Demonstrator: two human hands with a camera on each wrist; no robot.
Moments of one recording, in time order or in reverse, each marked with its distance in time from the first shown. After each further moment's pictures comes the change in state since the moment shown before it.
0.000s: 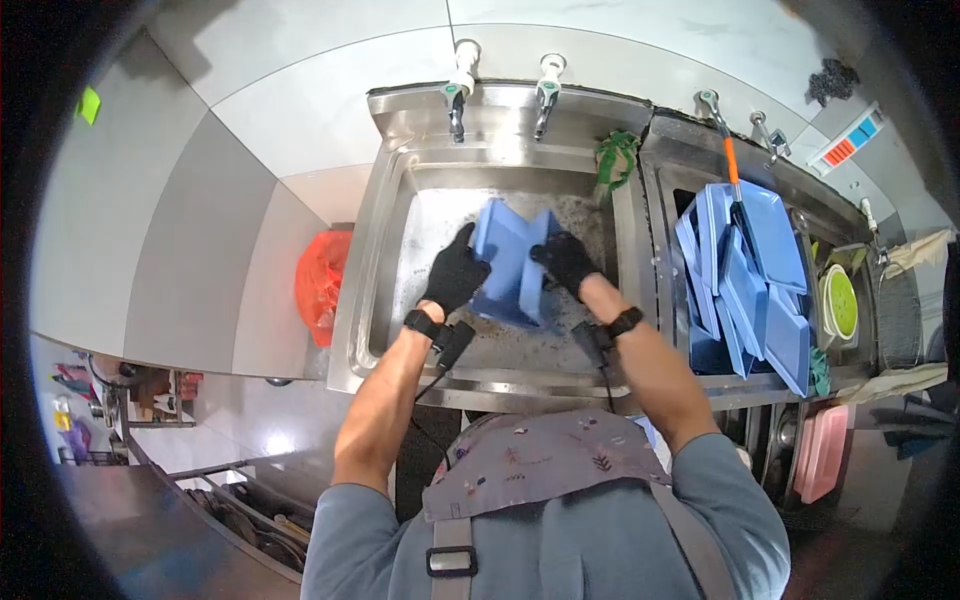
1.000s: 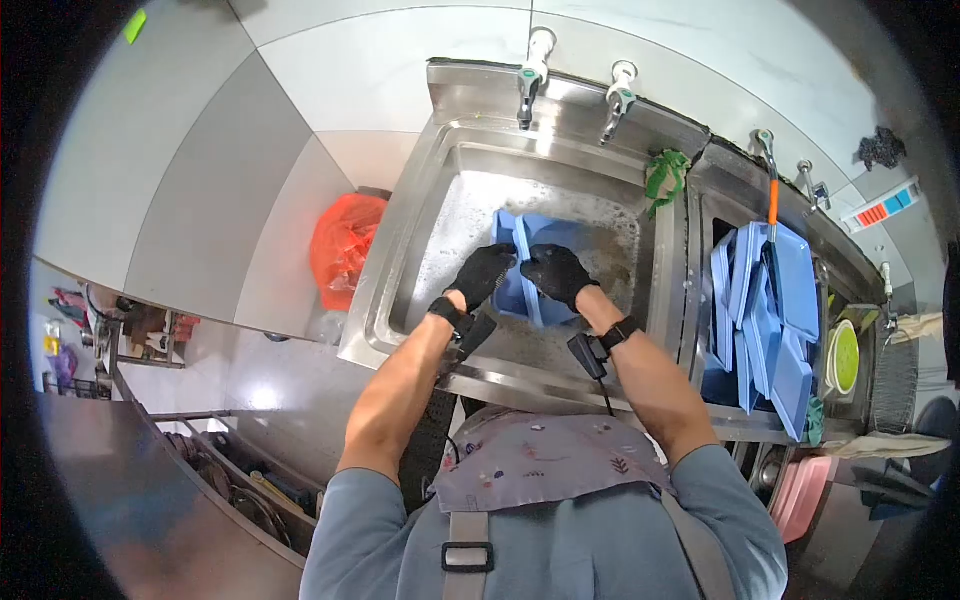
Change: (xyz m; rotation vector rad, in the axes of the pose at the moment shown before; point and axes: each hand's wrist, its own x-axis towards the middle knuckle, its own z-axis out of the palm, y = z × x) left_hand -0.013 -0.074 0.012 -0.059 -0.138 0.273; right_hand 0.025 -0.024 0.066 -0.342 -0.102 -0.457
